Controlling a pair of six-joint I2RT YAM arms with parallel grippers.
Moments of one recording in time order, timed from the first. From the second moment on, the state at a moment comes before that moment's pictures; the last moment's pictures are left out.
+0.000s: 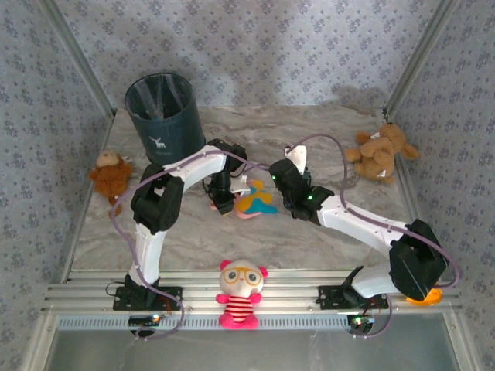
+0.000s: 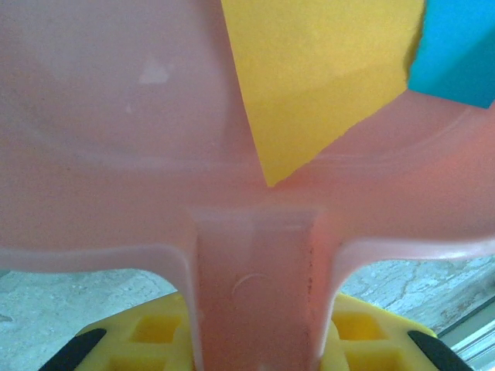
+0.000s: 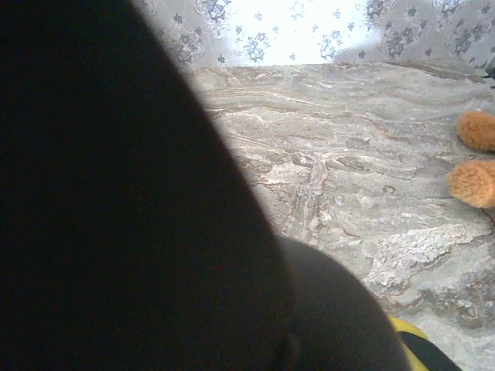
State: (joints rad) left arm -0.64 2.12 1.67 -1.34 0.08 0.43; right arm 0.77 1.38 0.92 -0.16 0.74 0.46
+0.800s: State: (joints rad) left arm -0.63 2.14 1.69 -1.34 0.08 0.41; right arm 0.76 1.43 0.95 -0.04 0.58 0.58
